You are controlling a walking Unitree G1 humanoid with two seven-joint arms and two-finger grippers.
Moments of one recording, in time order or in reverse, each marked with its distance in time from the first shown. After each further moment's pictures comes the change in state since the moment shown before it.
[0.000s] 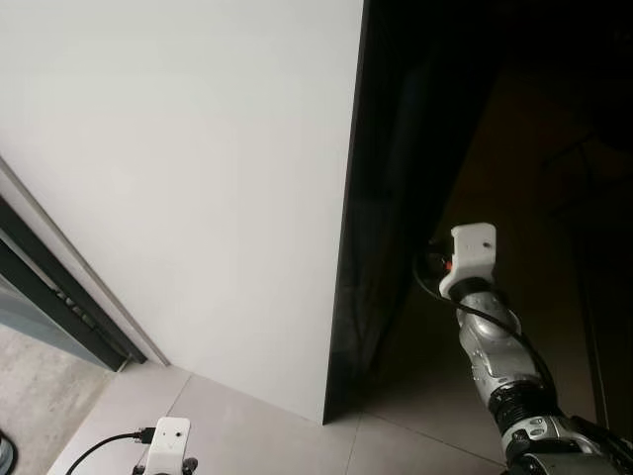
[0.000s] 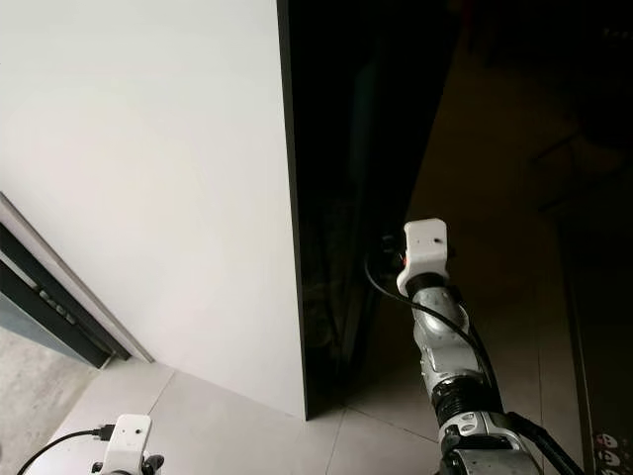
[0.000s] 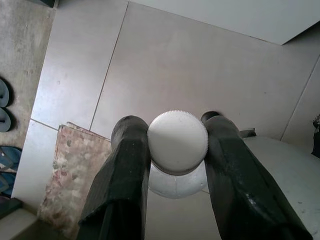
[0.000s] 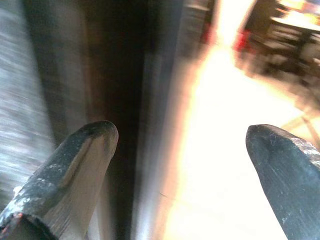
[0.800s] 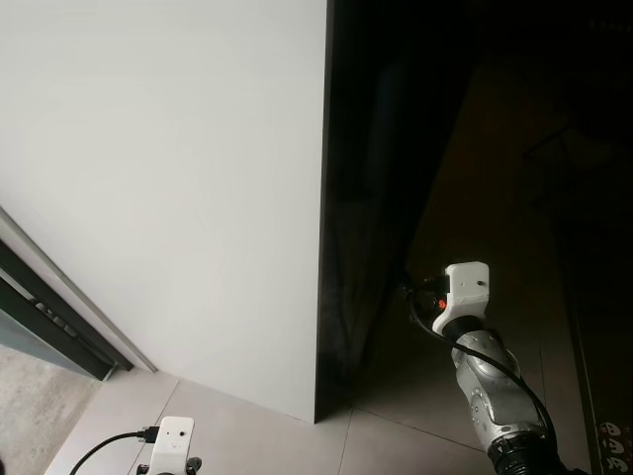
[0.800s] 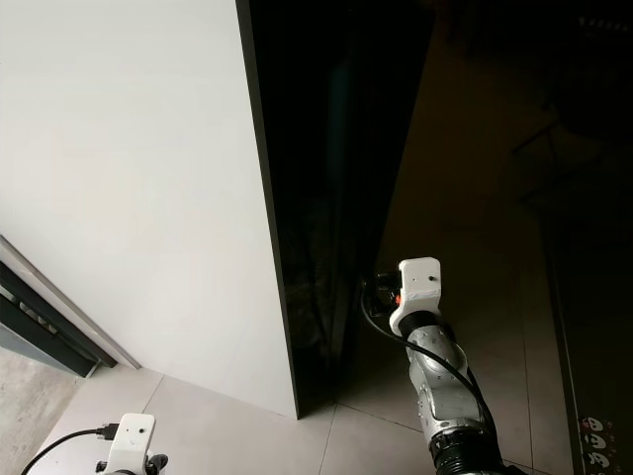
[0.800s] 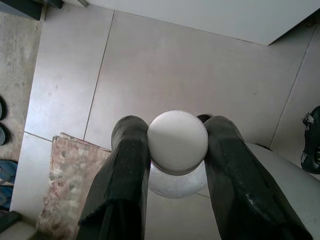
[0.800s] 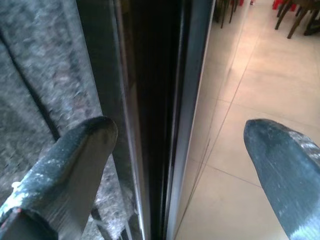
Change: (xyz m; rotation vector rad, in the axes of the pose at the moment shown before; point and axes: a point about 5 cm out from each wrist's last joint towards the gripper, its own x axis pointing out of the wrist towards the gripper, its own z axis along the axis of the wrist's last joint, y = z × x) left arm 0.000 -0.004 0.001 0.001 -0.003 -0.011; right arm -0.018 0.034 -0.008 0.073 0.078 0.225
